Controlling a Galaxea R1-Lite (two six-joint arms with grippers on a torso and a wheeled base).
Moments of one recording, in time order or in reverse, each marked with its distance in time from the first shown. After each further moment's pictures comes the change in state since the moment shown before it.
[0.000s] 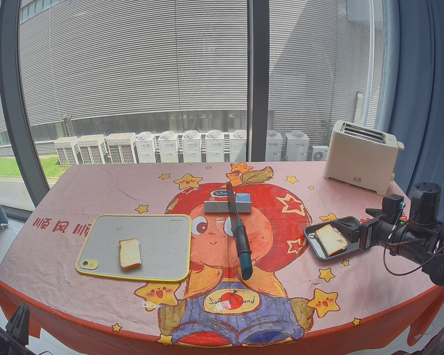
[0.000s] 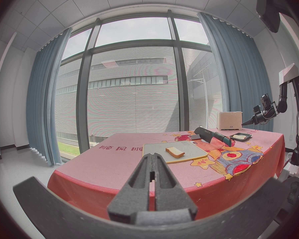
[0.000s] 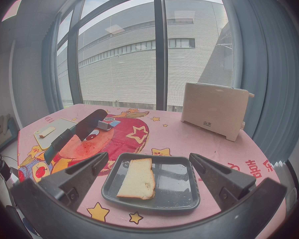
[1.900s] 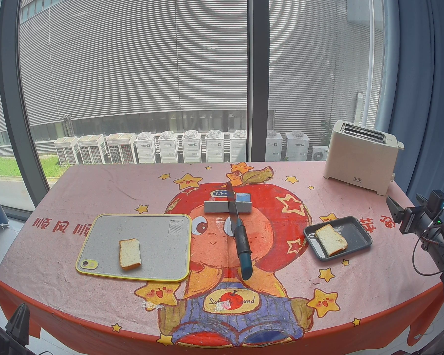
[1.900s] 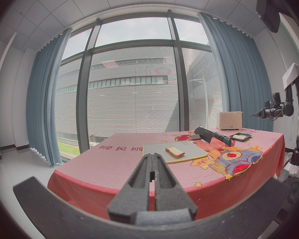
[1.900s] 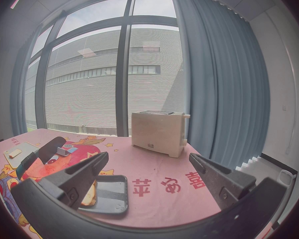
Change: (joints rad) left arm 0.000 0.000 0.000 0.000 0.000 0.000; right arm -0.251 -0.060 0.236 -0.451 -0.107 0.003
